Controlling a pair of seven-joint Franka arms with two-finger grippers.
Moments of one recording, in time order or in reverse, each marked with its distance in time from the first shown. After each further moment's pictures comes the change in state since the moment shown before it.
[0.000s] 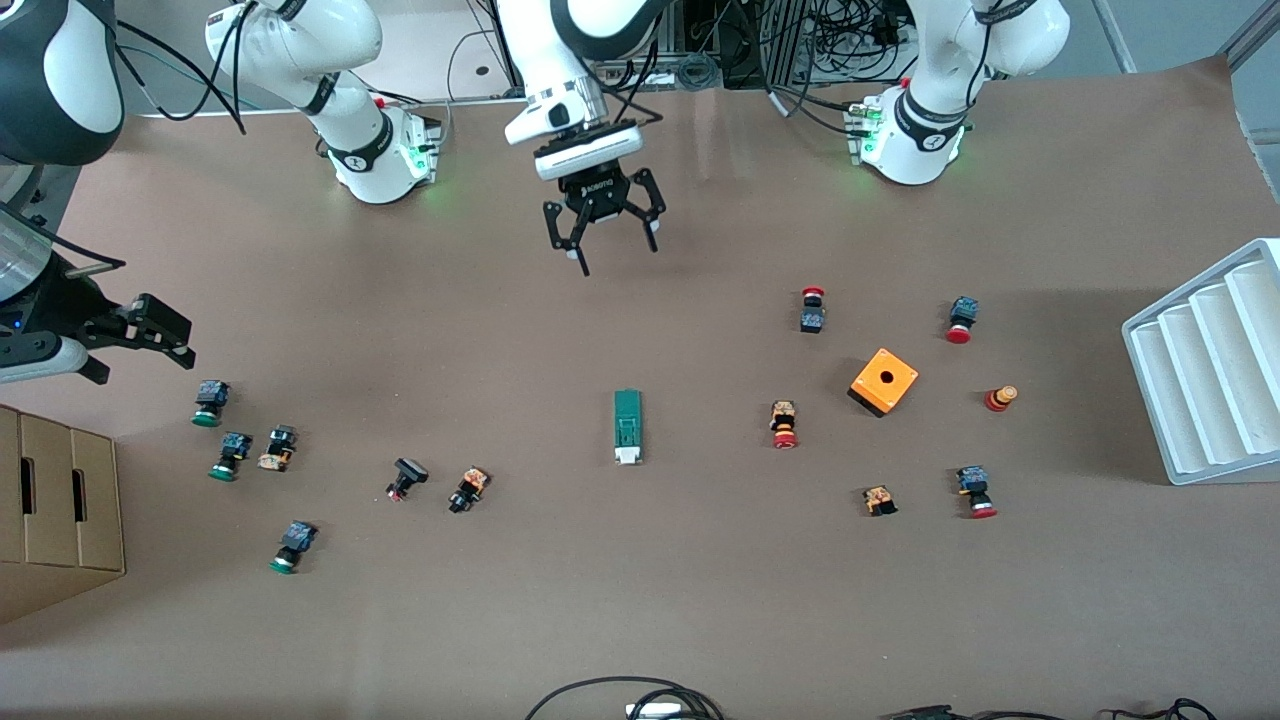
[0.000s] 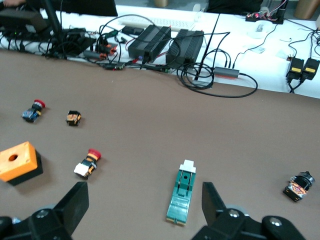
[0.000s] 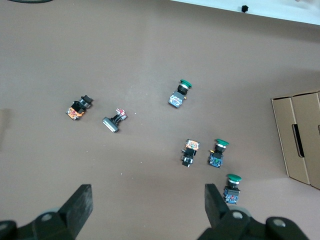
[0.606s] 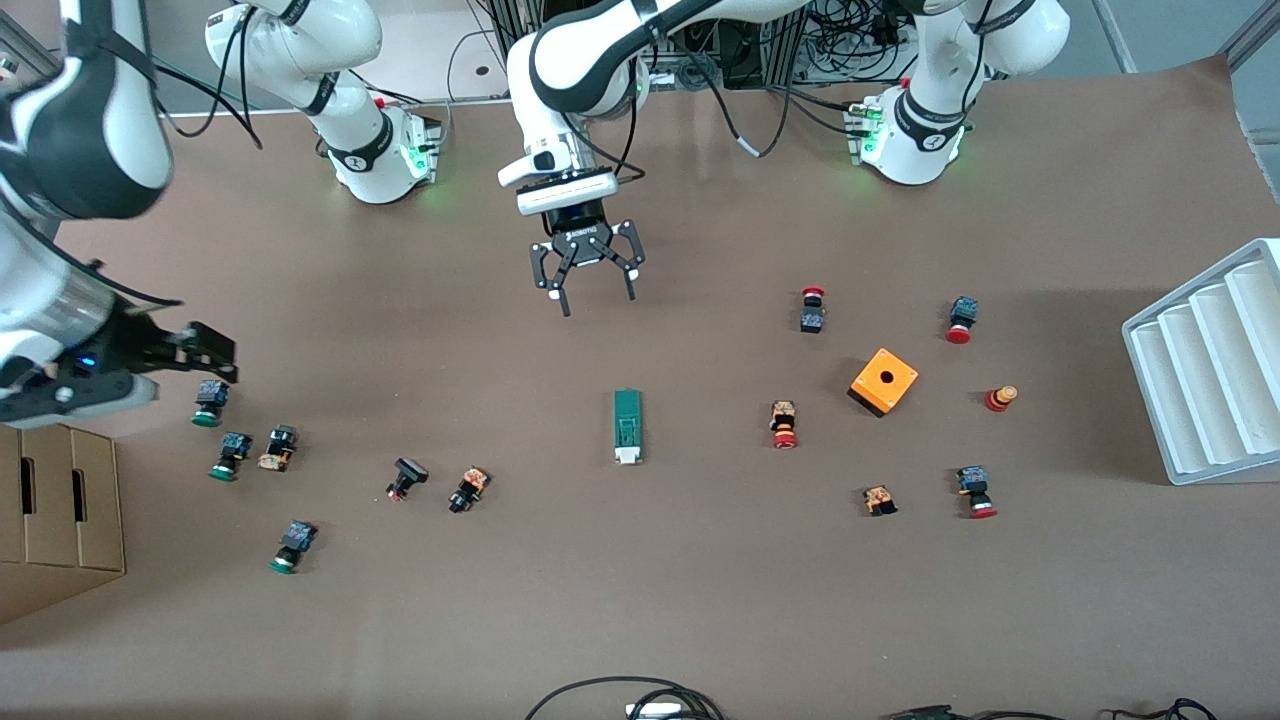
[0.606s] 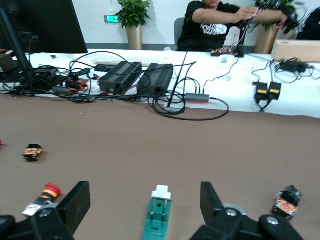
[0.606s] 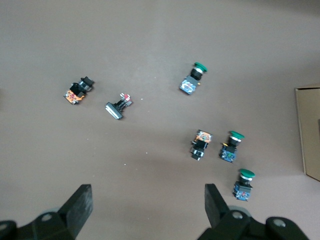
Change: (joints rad) left arm 0.000 0.152 -0.013 -0.002 0.325 0.056 -0.164; right arm 0.043 0.100 0.003 -0.002 0.000 -0.008 -0.001
